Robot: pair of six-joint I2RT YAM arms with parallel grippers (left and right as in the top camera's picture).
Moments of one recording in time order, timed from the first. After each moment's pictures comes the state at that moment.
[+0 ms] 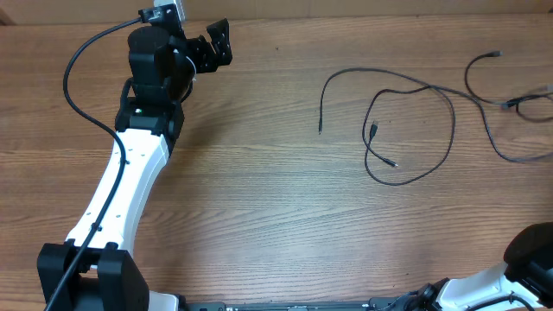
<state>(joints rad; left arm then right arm) -0.12 1.60 1.26 0.06 0.15 -0.36 -0.72 1.81 2.00 -0.58 -0.17 0.42</state>
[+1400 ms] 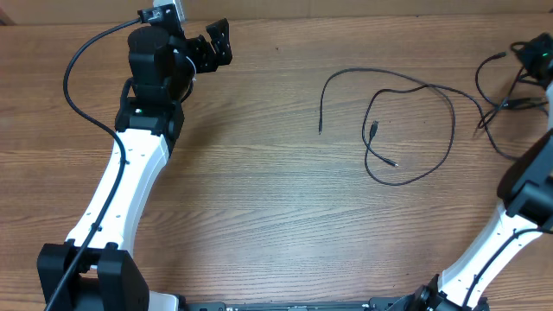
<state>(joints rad) -0.12 1.60 1.26 0.06 0.15 -0.37 -0.52 2.33 2.02 -0.48 -0.11 0.44</state>
